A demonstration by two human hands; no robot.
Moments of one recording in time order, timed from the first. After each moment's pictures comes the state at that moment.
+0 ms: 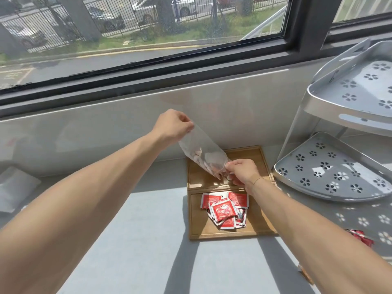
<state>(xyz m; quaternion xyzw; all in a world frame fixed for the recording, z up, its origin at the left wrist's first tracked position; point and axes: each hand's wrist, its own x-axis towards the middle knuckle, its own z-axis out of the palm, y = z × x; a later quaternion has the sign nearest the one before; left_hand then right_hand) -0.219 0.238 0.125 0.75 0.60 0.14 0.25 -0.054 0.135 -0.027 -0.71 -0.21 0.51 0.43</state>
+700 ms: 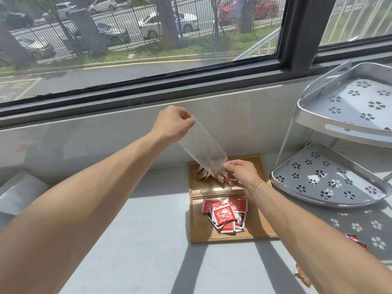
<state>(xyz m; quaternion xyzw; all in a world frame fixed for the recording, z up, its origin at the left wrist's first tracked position) -0.222 0.222 0.167 0.77 0.57 0.19 0.20 -0.060 0.125 0.011 -0.66 -0.21 0.54 0.49</state>
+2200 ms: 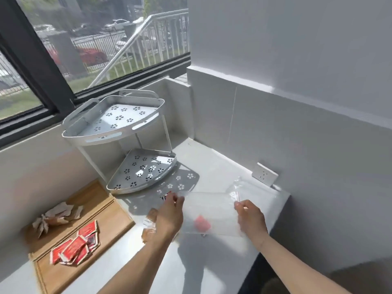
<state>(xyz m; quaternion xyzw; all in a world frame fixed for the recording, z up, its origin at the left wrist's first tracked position) 0.005 -0.159 0.016 0.79 0.41 0.11 0.45 0.099 -0.366 -0.004 -0.83 0.03 0.19 0.52</state>
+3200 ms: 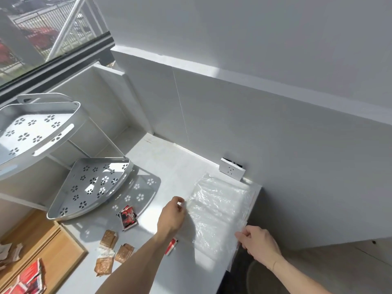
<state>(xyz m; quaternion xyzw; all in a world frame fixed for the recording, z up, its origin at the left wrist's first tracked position) 0.129 -0.216 -0.071 0.89 0.29 -0.07 0.35 0.151 -0.487 -0.061 -0.91 -0.01 0.32 0.27</state>
